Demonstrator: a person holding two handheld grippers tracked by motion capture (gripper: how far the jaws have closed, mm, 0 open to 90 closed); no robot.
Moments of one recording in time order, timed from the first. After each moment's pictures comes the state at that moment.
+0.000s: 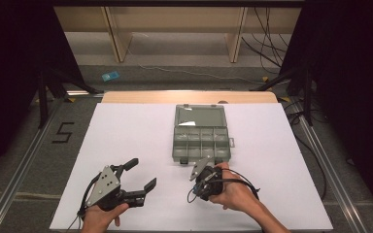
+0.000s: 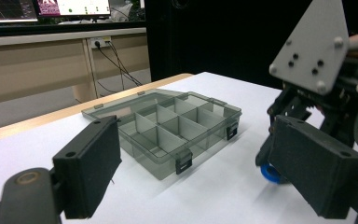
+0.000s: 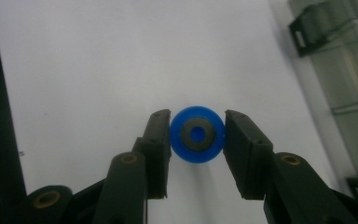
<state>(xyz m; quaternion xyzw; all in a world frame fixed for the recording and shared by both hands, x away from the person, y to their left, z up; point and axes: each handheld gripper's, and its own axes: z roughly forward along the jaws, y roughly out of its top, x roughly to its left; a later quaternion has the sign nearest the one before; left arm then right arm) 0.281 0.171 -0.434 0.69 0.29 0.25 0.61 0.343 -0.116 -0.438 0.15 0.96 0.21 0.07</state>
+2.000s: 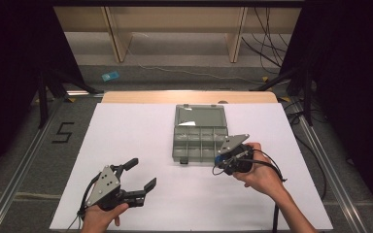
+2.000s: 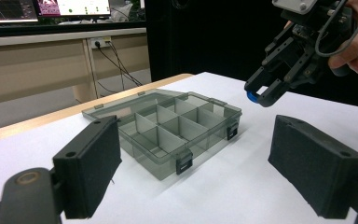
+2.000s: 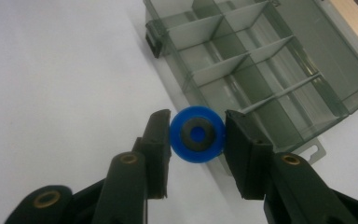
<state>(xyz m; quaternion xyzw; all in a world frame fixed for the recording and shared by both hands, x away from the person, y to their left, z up) 0.281 0.171 -0.434 0.69 0.29 0.25 0.61 0.376 -0.185 -0.394 0.21 0.93 0.26 0.17</state>
